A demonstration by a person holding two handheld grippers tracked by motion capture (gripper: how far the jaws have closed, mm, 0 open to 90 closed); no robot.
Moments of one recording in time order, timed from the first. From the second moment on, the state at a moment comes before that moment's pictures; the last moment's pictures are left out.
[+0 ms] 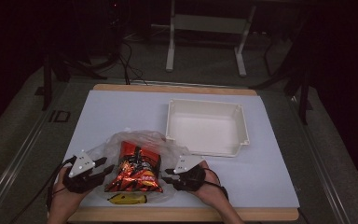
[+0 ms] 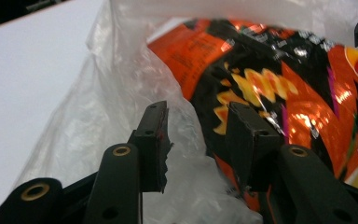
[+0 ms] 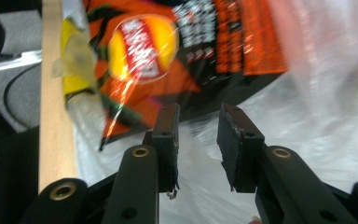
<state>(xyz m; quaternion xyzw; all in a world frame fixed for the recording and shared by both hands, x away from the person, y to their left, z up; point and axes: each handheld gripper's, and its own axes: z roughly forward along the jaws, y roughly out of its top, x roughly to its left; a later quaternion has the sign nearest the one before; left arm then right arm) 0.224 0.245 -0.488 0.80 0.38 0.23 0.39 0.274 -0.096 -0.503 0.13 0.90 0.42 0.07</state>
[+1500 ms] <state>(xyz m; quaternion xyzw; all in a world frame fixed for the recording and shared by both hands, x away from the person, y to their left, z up) 0.226 0.232 -0.499 0.81 0.38 0.21 0.40 0.251 -0.074 -0.497 0.03 0.88 0.45 0.11</state>
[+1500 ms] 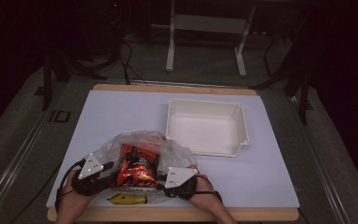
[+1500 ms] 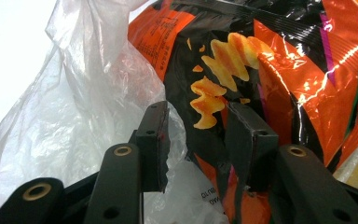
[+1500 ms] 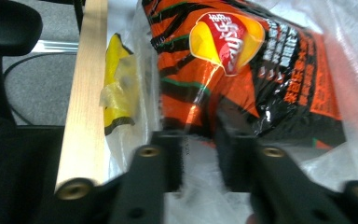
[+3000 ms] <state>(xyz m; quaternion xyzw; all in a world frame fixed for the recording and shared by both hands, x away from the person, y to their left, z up) 0.237 0.203 -0.466 0.79 0.27 0.25 0.48 0.289 -0.098 -0.449 0.11 0.82 0.55 0.08</state>
